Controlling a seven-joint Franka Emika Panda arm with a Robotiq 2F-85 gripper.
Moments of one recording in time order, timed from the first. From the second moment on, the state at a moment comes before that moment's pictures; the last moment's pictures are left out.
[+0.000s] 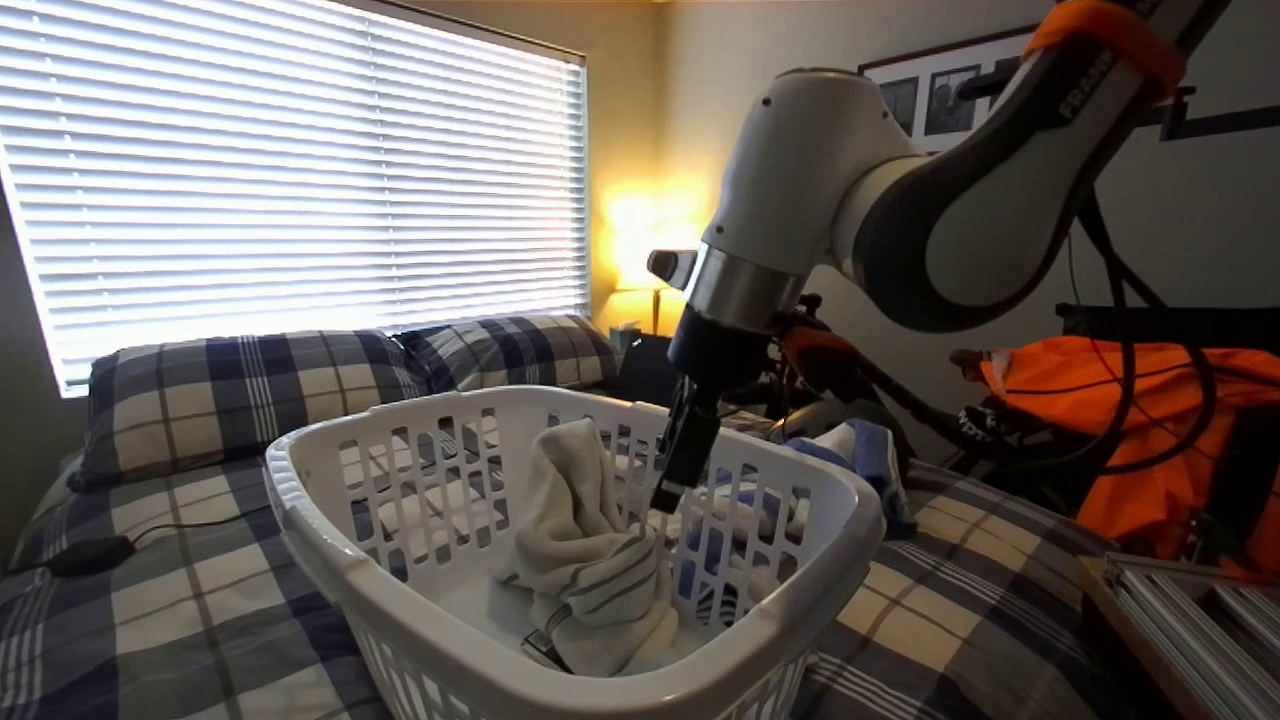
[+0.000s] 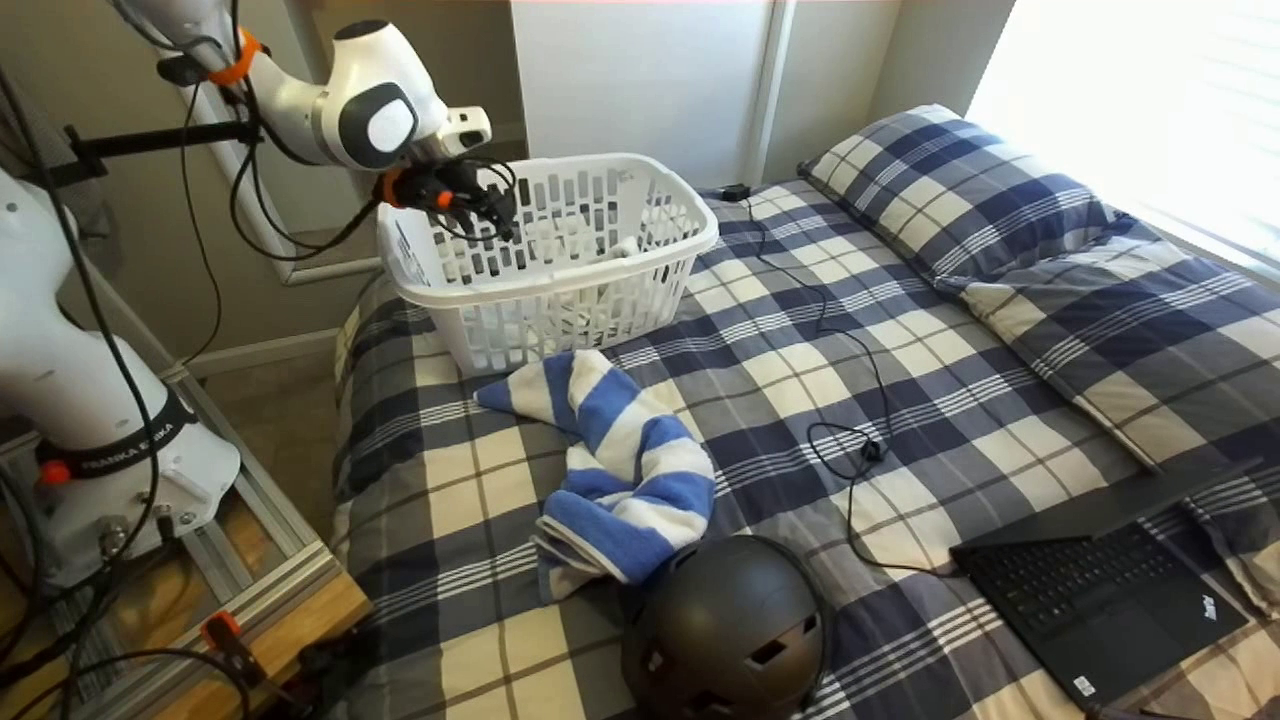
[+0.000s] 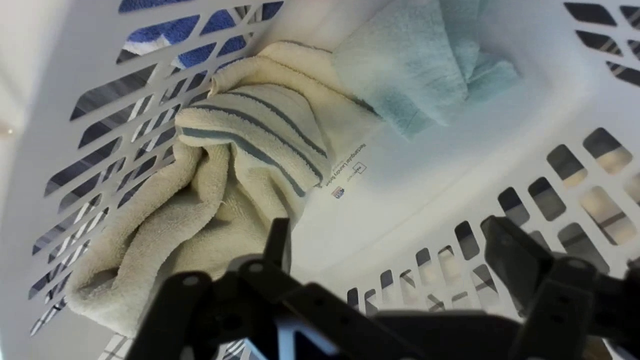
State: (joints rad) arm -0.46 0.06 0.45 -2.50 -0.30 2.90 0.04
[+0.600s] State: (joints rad) arm -0.29 -0.17 0.25 -2.41 0.35 2.59 -0.26
